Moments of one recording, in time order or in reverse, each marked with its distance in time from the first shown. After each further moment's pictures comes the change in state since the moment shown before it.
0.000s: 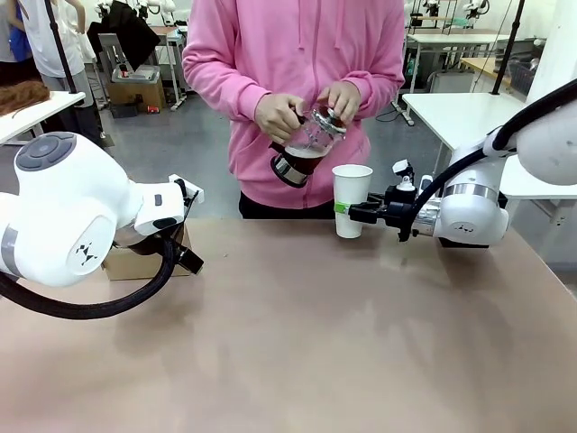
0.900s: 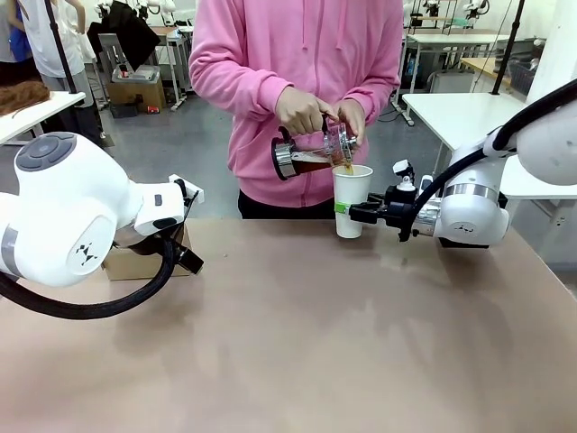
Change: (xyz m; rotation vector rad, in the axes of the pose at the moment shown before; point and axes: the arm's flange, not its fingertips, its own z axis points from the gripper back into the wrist) left arm 0.000 0.000 0.000 0.000 0.000 0.000; right arm 0.000 0.000 0.000 0.000 0.000 0.000
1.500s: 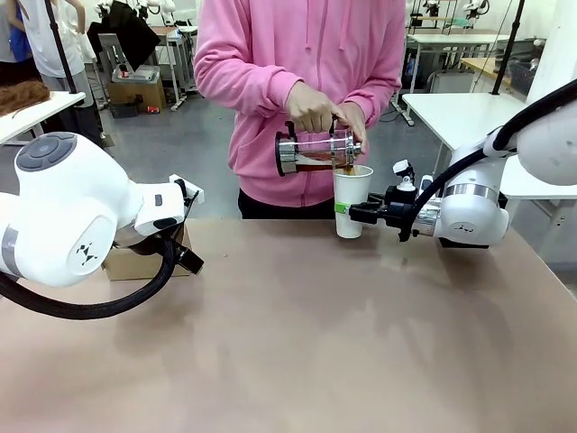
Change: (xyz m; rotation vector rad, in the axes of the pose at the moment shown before) left arm 0.000 0.000 0.000 0.000 0.000 0.000; right arm 0.000 0.000 0.000 0.000 0.000 0.000
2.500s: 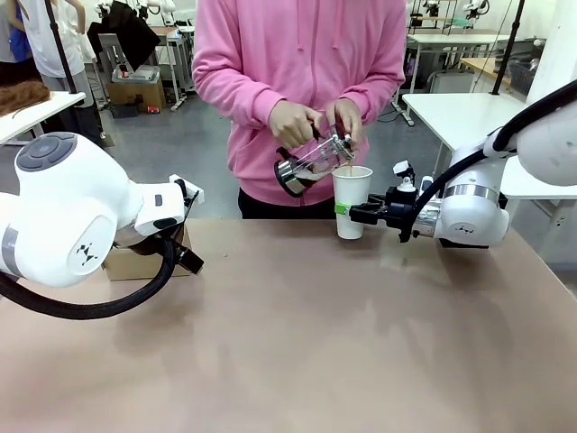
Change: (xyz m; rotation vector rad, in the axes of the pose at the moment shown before) left arm 0.000 0.000 0.000 0.000 0.000 0.000; right arm -0.002 0.000 0.001 -0.002 0.002 -0.002
